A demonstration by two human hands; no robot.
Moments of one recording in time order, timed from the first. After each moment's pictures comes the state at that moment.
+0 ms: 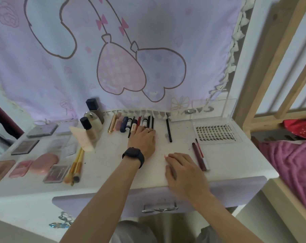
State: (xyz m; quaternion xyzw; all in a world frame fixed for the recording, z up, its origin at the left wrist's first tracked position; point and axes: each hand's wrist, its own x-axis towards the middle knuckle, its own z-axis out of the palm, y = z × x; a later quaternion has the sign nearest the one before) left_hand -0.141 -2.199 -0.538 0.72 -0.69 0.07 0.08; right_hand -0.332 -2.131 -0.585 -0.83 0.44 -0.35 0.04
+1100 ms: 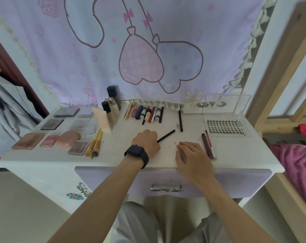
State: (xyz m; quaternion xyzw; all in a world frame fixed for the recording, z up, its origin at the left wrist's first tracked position) left_hand -0.150 -2.119 -0.509 0.79 -0.61 -0.05 0.02; right_hand -0.335 -2.130 -0.590 -0.82 0.44 -0.37 0.04
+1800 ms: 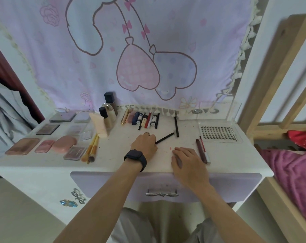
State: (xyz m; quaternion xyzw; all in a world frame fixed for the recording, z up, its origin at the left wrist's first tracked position) left_hand -0.154 -2.127 -0.512 0.77 -0.63 -0.05 0.07; right_hand -0.337 -2.130 -0.588 -0.82 0.44 -0.37 0.05
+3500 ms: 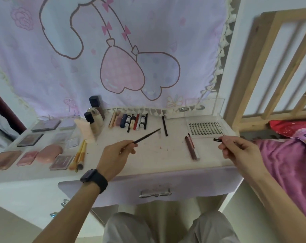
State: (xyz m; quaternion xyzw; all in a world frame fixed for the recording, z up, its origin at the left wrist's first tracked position) left_hand -0.116 -2.058 -0.506 0.68 -0.63 -0.12 0.36; right_hand -0.485 -2.142 -0.519 -0.49 0.44 -0.54 0.52
